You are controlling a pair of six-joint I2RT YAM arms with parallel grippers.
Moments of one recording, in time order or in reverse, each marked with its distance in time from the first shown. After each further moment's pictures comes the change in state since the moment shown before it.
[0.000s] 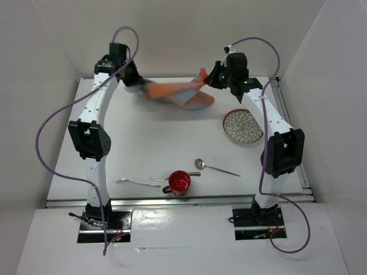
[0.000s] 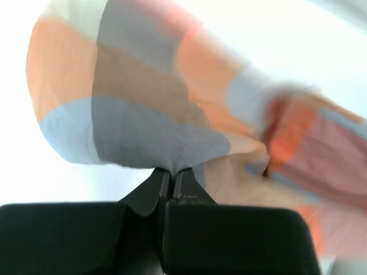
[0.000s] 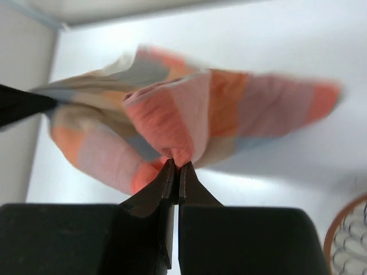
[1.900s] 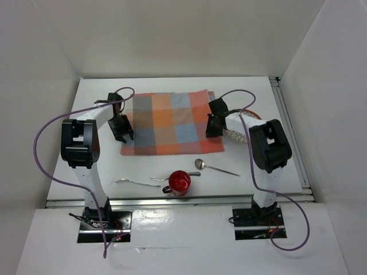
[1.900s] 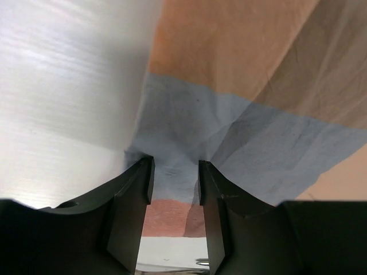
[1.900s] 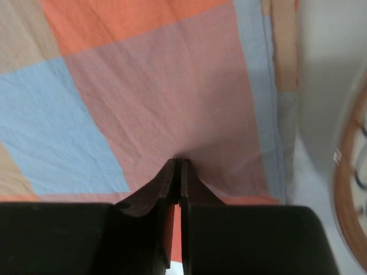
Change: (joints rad) left arm 0.132 -0.178 -0.802 0.100 -0.069 0.068; right arm 0.080 0.145 -0.430 0.004 0.188 0.058
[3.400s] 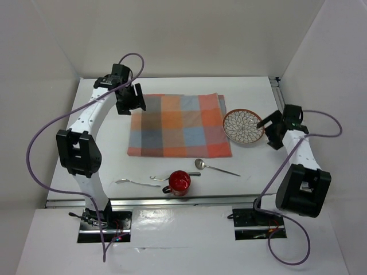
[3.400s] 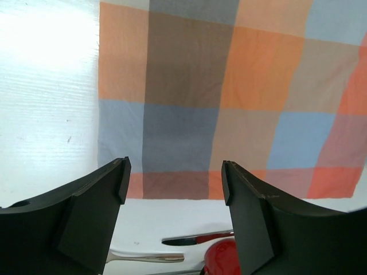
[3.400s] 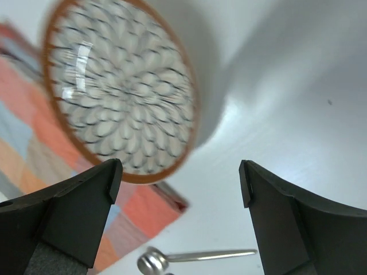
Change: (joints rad) left arm -0.148 -0.108 0.394 -0.155 -0.023 0.053; right arm -0.630 -0.611 -0.304 -0.137 -0.046 0.192
